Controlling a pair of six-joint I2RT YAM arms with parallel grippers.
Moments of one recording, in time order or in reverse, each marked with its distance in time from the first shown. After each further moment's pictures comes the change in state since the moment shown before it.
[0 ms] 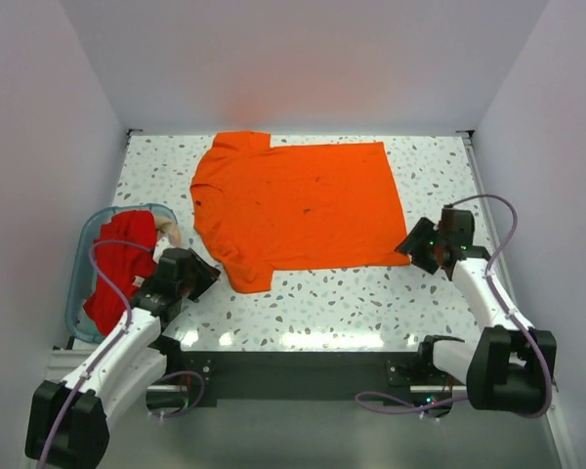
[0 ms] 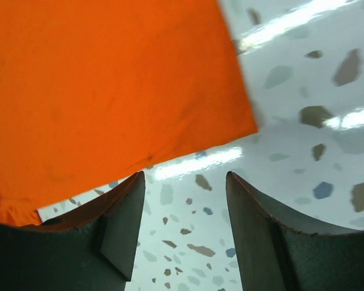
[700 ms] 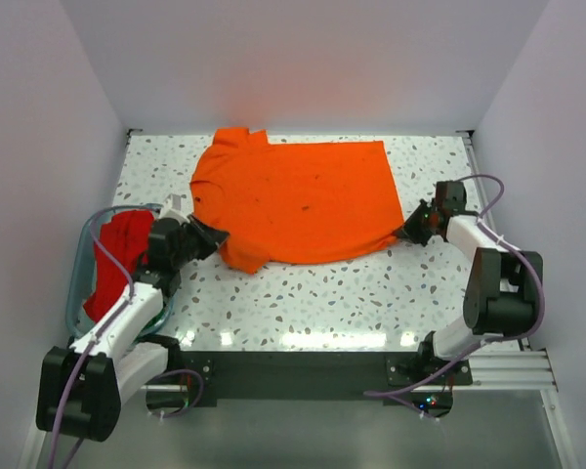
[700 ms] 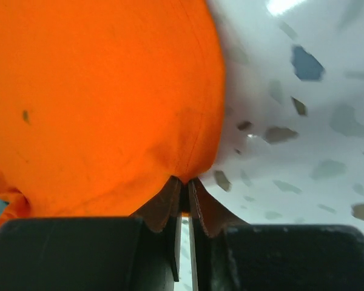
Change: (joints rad) left arm 0.117 0.245 0.187 0.405 0.319 0.089; right arm 0.027 0.439 0.274 0.083 -0.118 0.092
